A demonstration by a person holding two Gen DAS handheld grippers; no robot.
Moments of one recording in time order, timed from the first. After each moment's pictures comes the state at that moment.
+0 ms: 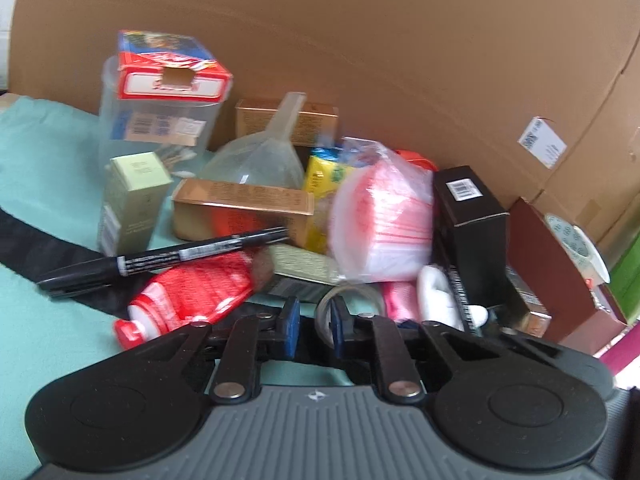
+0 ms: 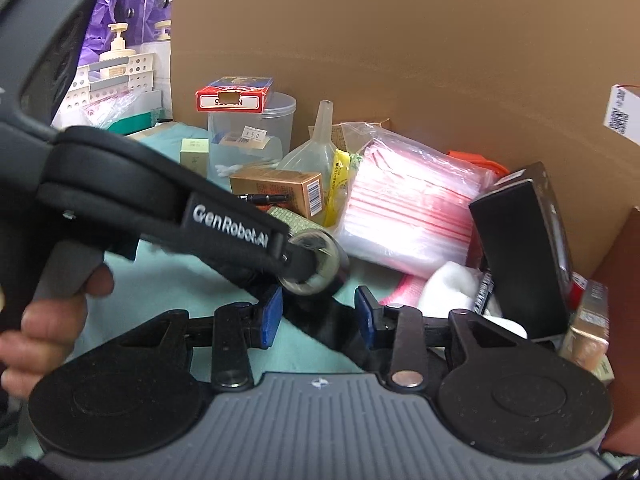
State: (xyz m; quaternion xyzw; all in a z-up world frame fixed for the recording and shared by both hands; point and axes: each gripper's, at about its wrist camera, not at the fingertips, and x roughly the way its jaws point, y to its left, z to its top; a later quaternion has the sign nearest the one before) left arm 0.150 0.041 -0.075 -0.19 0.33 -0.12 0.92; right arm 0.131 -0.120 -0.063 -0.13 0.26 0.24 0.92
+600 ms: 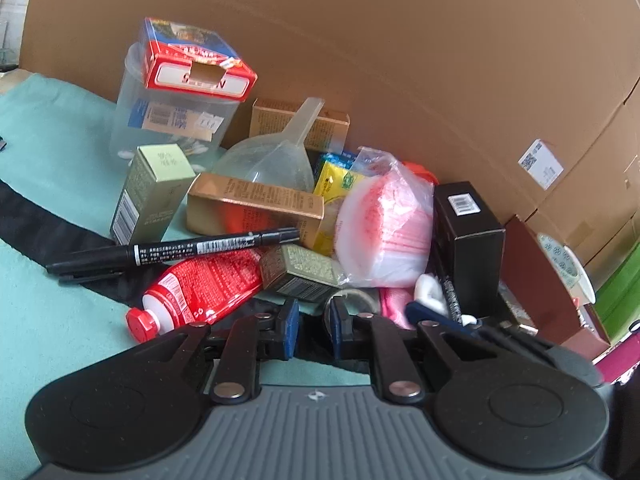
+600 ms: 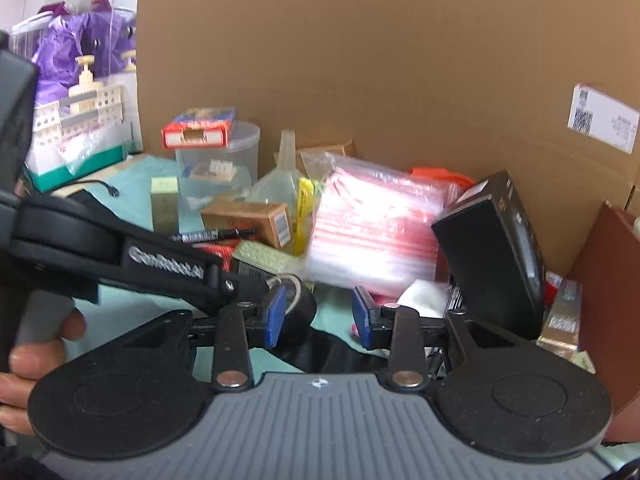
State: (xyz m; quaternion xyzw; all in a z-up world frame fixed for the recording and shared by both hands) left arm 0.145 0.053 -0.073 -0.23 0.32 -0.12 0.91; right arm 0.140 -0.126 -0.052 -0.10 0.25 0.21 0.94
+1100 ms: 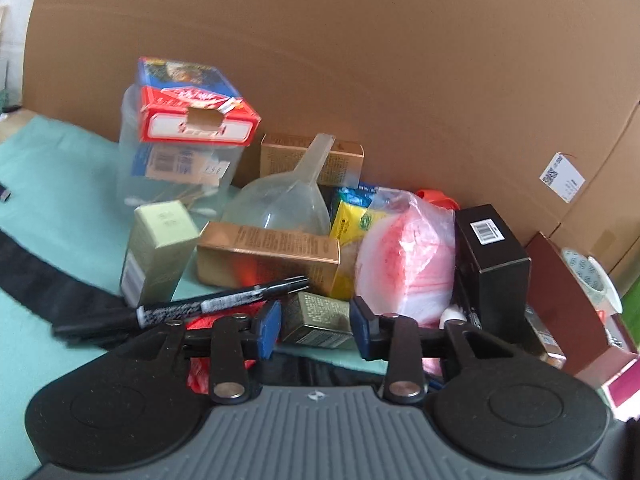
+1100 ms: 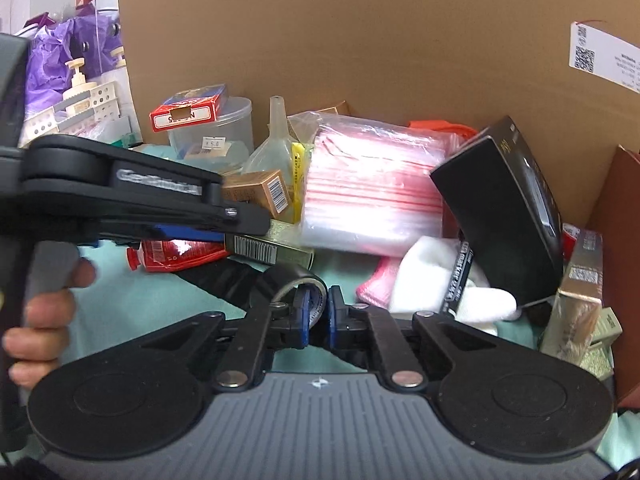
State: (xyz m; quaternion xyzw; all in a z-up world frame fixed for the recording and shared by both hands) left arm 0.167 0.049 -0.064 -0.19 0.30 -0.09 0.93; right arm 0.147 -0.138 -0.064 -0.05 0.29 0.22 0.93
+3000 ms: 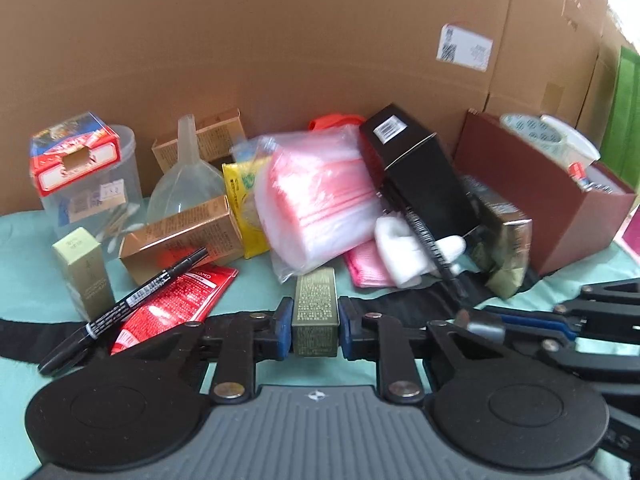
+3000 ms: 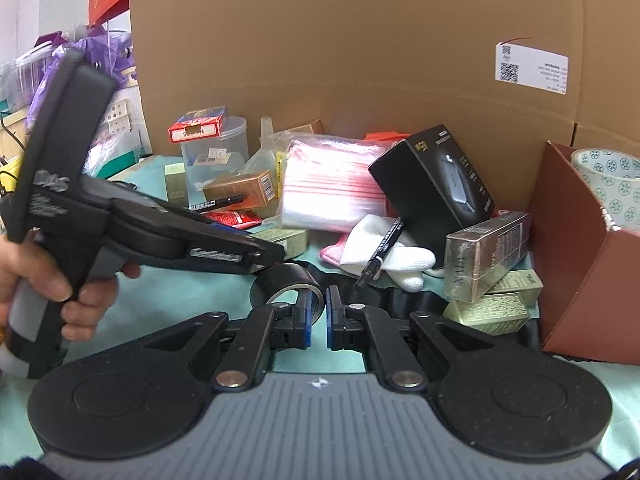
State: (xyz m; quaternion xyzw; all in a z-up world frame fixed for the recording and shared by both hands) left arm 0.127 -0.012 -0.056 0.00 0.32 -0.17 0.93; right arm 0.087 -0.192 -0.042 -0.05 0.27 0.22 0.94
